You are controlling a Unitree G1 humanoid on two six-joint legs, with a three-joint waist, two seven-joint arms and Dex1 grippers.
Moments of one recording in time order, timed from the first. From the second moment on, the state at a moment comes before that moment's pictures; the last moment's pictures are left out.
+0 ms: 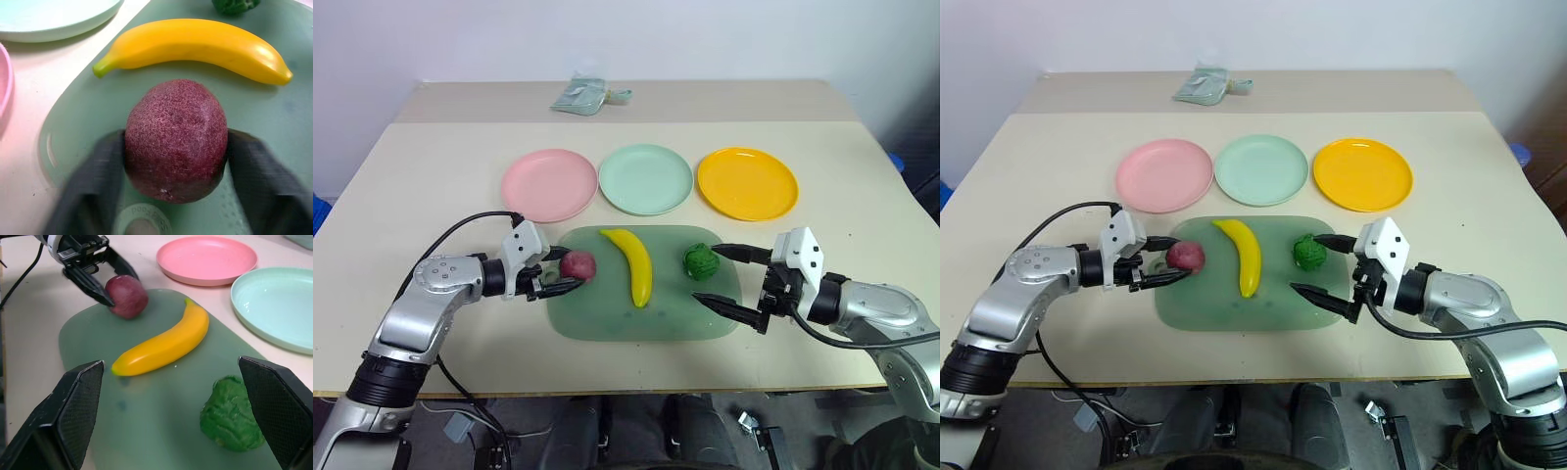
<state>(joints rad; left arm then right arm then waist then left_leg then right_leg) -0.28 0.72 -0.07 -0.15 -0.33 0.41 -0.99 -0.05 -0.77 -0.14 -0.55 0.60 0.54 0.86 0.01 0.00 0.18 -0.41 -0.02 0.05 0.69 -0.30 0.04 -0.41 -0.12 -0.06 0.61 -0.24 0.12</state>
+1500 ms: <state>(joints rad) -0.23 0.65 0.21 -0.20 -0.38 0.38 -0.74 -0.34 -0.64 0.02 -0.43 0.50 0.68 0.65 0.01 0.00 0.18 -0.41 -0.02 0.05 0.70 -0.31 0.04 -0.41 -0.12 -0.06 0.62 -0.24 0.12</state>
